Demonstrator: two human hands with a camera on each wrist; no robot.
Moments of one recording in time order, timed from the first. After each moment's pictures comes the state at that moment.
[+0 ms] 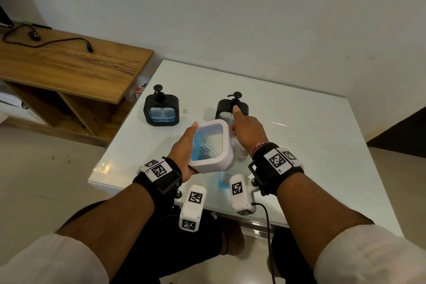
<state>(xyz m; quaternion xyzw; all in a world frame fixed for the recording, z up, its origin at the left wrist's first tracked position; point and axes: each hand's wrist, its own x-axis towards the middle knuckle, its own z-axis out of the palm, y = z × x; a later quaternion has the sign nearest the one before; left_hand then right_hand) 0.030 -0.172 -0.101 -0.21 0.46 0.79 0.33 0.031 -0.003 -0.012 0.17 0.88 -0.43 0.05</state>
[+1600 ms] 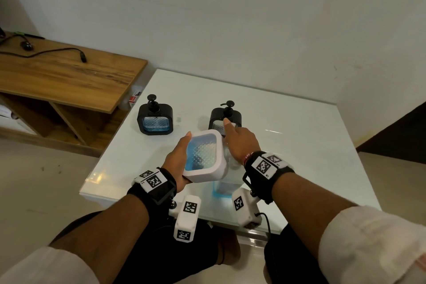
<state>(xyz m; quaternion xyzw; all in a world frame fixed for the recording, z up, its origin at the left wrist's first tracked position) 0.032 -0.168 -0.098 -0.22 0.48 0.79 0.32 0.036 0.001 -0.018 0.16 0.90 -0.40 0.06</state>
